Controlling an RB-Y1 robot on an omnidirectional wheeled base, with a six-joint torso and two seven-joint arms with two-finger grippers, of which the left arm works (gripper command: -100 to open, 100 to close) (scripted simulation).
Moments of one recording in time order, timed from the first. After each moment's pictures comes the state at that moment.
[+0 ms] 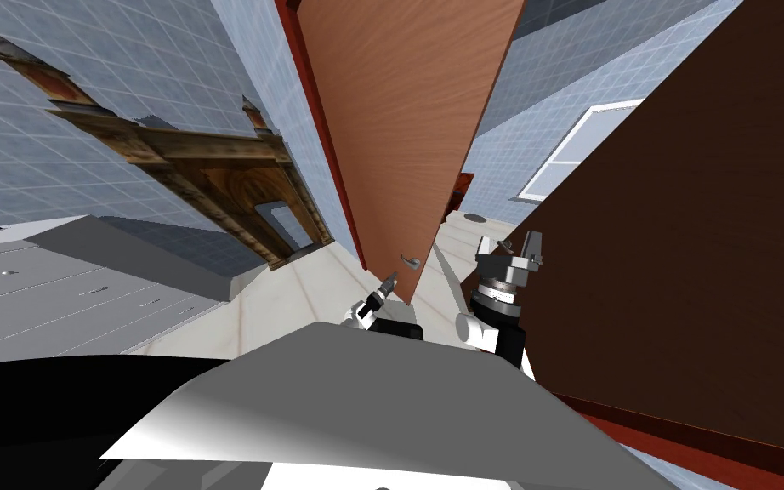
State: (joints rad) arm -0.13 0.04 -0.40 -0.71 -0.18 -0.79 0.22
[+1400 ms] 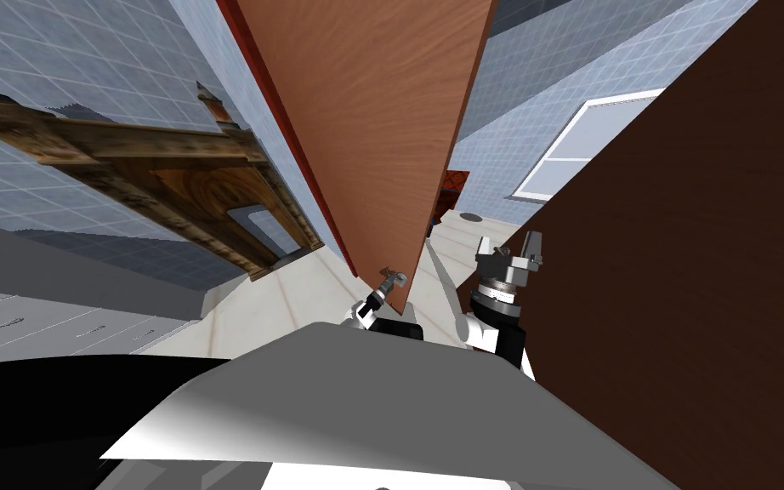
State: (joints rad) arm -0.14 0.03 -0.38 -0.69 -0.17 -0.79 0.19
